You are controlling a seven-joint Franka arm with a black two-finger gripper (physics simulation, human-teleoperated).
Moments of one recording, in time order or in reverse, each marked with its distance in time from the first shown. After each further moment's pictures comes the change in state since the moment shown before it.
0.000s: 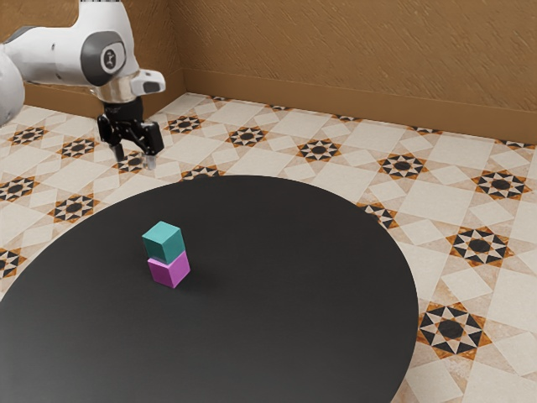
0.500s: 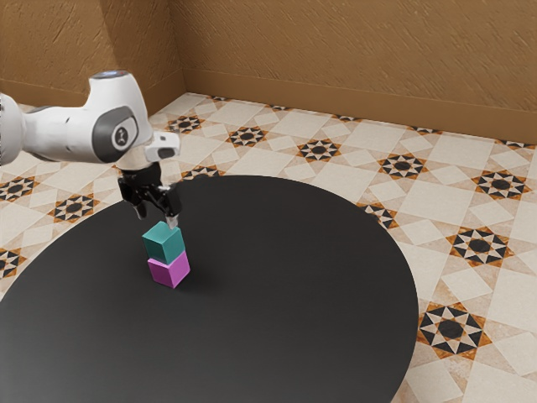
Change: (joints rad) arm -0.080 -0.146 -0.010 -0.509 -0.062 0.419 0.033
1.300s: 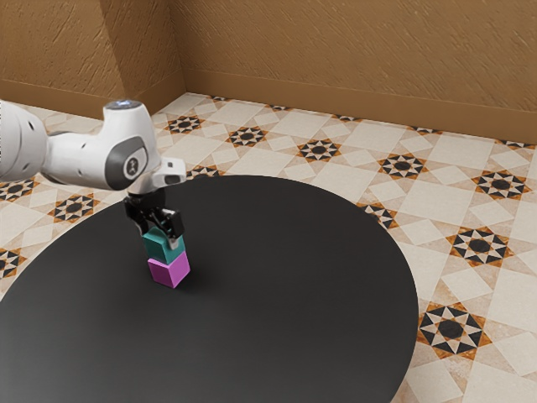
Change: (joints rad) arm 0.007 0.093 0.000 -0.033 0.043 0.124 0.013
